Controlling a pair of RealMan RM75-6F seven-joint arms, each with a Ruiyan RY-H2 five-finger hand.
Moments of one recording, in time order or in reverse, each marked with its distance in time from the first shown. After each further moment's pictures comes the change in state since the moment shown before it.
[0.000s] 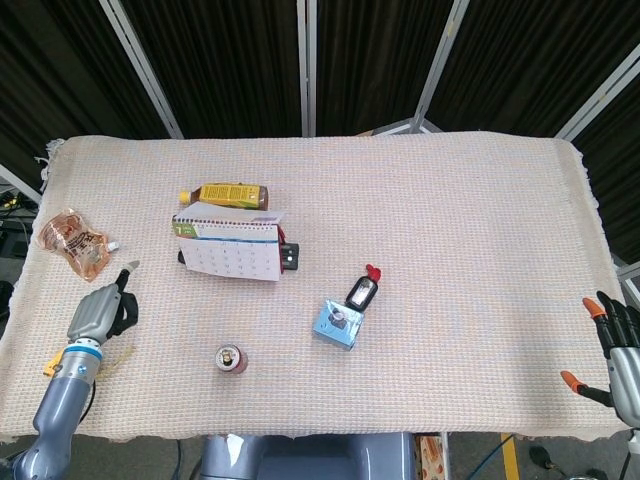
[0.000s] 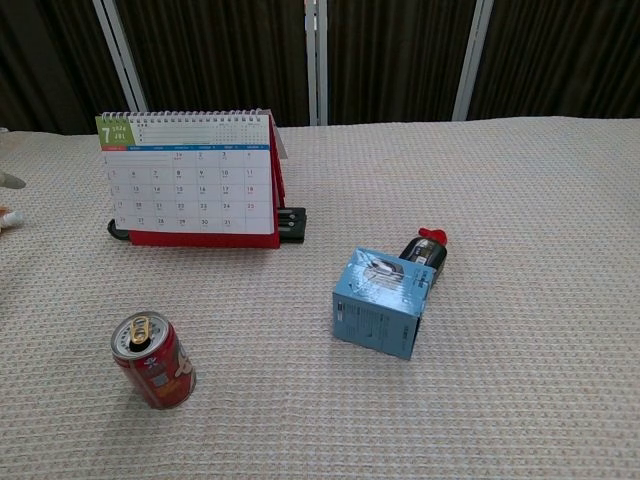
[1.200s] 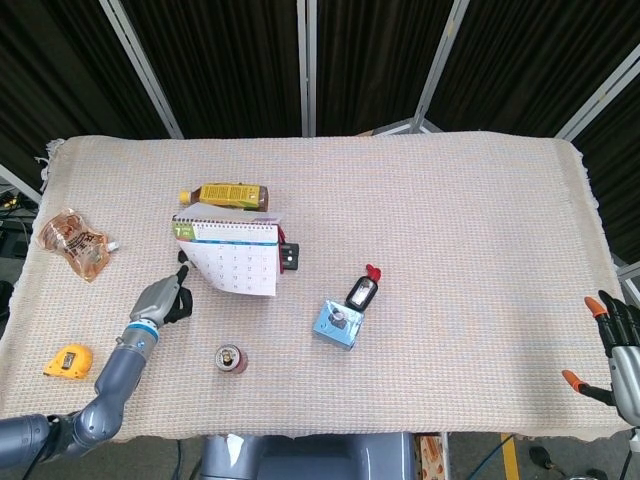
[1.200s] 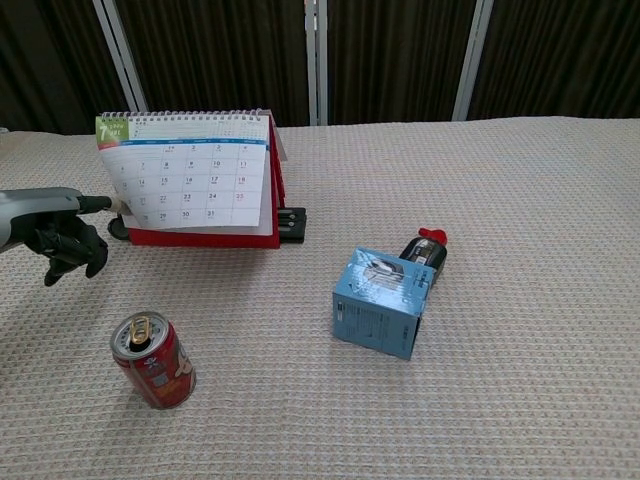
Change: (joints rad) left arm -0.249 -0.147 0.019 0.095 -0.206 -0.081 0.026; right arm 0.003 0.001 0.001 0.004 0.006 -0.006 0.007
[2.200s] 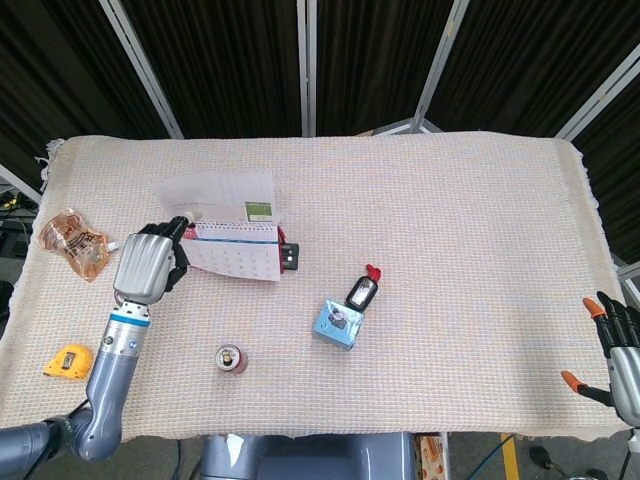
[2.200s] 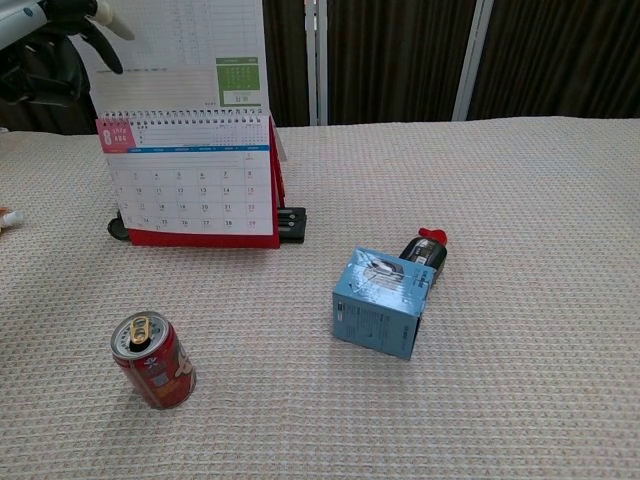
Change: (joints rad) left arm 0.045 -0.024 0.011 0.026 0.661 0.430 0.088; right arm 0.001 -0.003 -0.001 0.002 0.005 -0.006 -0.005
